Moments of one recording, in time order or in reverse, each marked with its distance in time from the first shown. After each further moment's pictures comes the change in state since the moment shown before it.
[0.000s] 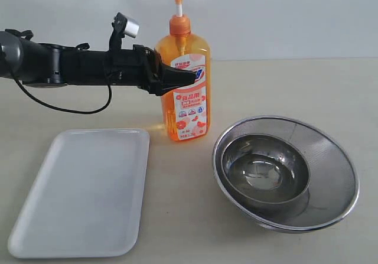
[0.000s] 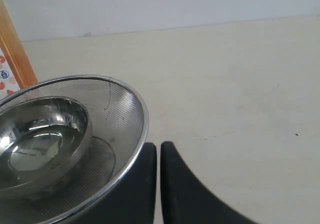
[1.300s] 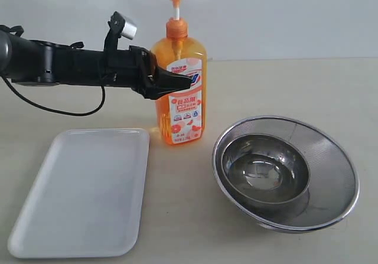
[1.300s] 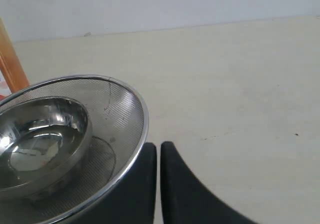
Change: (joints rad) left arm 0.000 -0.065 0.061 0.036 -0.041 0.030; right arm 0.000 0.000 0.000 0.000 0.000 0.000
